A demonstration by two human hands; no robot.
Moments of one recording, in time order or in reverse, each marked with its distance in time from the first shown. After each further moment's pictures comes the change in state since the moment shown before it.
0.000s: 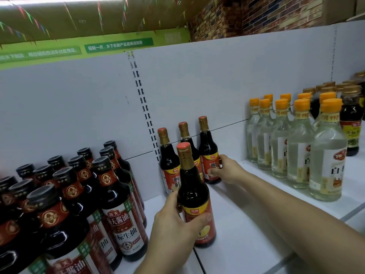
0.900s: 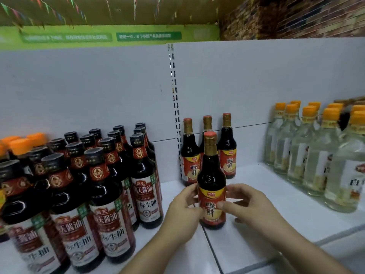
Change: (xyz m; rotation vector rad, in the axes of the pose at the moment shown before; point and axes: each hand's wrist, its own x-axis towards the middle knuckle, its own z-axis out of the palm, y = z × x) left_hand 0.001 -0.028 -0.008 -0.168 -0.101 -0.081; right_hand -0.180 -0.028 0.013 0.362 -0.091 -0.067
